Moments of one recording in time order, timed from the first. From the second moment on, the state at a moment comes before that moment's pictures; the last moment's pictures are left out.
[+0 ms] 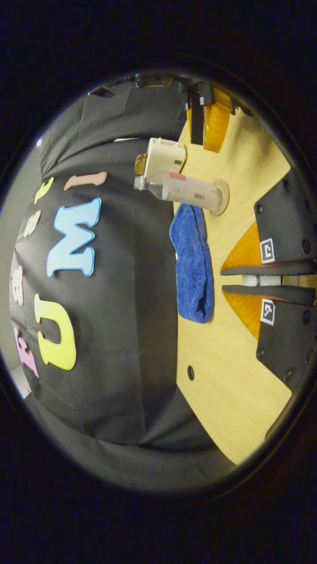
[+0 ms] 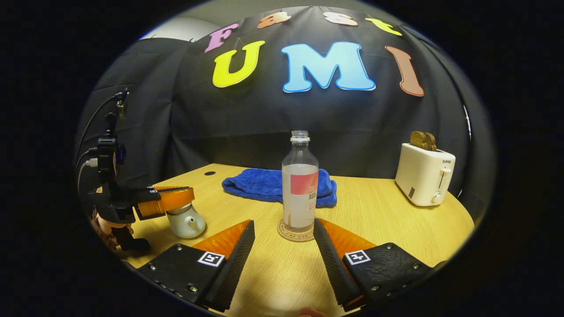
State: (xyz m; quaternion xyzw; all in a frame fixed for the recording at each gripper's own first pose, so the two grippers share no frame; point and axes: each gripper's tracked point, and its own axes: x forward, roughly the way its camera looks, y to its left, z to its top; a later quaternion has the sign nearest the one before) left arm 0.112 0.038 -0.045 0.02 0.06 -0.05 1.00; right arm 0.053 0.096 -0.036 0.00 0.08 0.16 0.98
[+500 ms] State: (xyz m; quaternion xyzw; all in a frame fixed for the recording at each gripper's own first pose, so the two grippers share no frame) left arm 0.105 0.035 -0.041 0.01 0.06 -0.05 1.00; right arm 0.048 0.097 -0.036 0.01 0.08 0.16 0.98
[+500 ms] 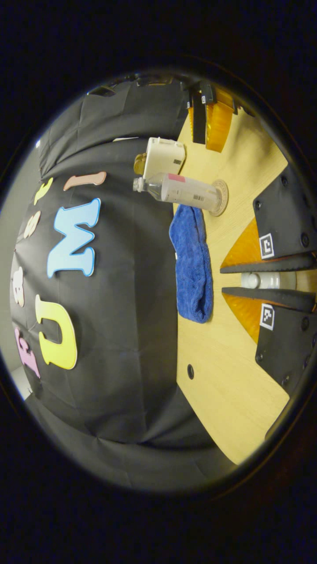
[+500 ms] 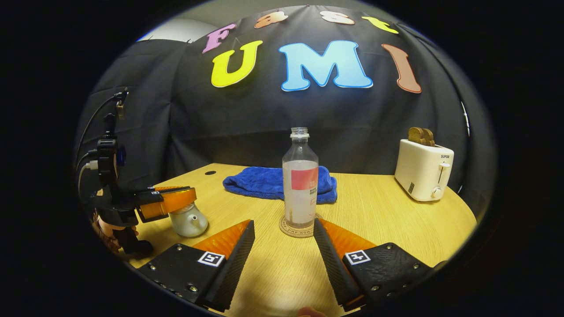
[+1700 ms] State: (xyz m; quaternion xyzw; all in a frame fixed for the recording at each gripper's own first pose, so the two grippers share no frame) left arm -0.059 -0.009 -0.006 -0.01 0.01 -0.07 1.00; right arm -0.069 0.090 -0.009 0.04 0.03 0.07 1.00
